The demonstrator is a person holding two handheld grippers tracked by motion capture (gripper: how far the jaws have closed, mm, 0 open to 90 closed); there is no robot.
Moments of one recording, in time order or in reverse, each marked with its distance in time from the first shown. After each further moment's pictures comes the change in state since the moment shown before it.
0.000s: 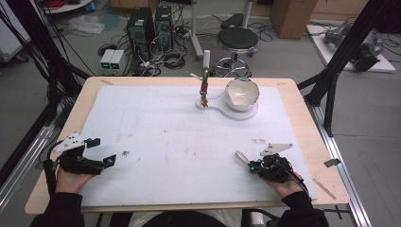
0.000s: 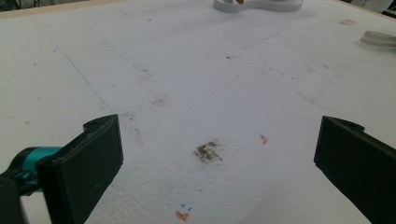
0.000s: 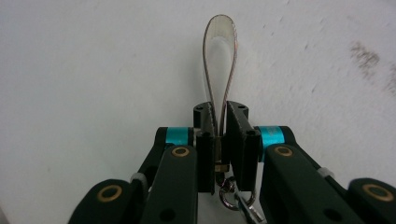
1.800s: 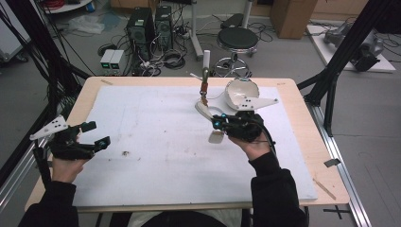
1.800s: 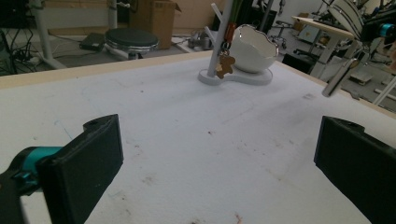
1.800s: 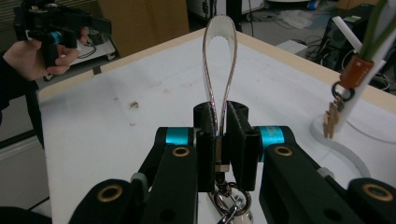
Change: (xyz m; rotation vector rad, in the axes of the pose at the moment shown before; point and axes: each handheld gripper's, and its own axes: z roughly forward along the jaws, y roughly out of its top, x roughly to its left) left arm 0.006 0.048 -0.014 -0.194 -0.075 -0.068; right arm 0.039 0.158 -0.022 -0.404 0.203 -0.073
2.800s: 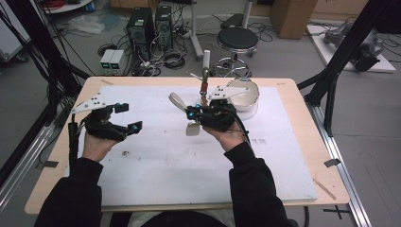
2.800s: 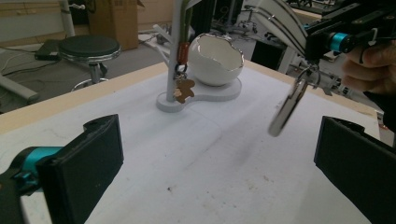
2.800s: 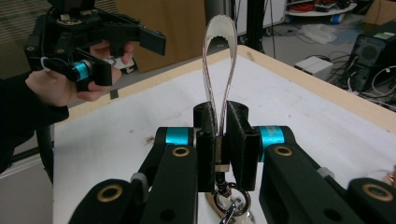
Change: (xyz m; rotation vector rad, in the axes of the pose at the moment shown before) left arm -0.038 0.055 0.082 0.044 -0.132 0.093; right arm 0.015 0.034 0.059 -0.047 0.083 -0.007
